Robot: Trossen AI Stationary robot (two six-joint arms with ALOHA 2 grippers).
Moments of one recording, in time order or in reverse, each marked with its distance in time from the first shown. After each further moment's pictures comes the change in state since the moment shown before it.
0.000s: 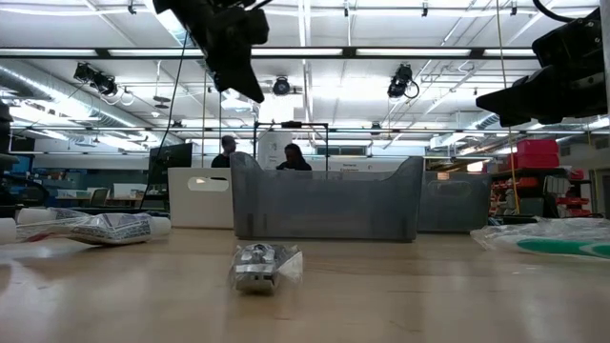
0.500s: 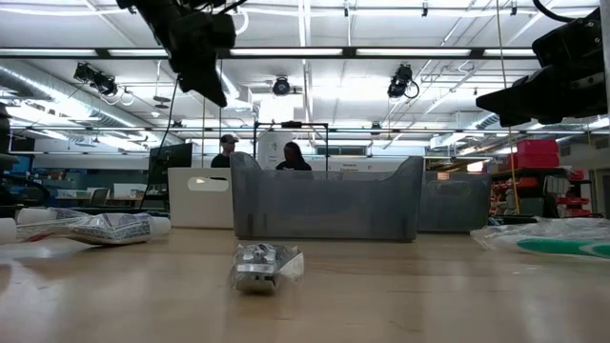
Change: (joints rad) left arm 0.033 -0.176 -0.129 -0.094 -0.051 -0.040; right arm 0.000 0.000 0.000 0.000 0.000 0.000
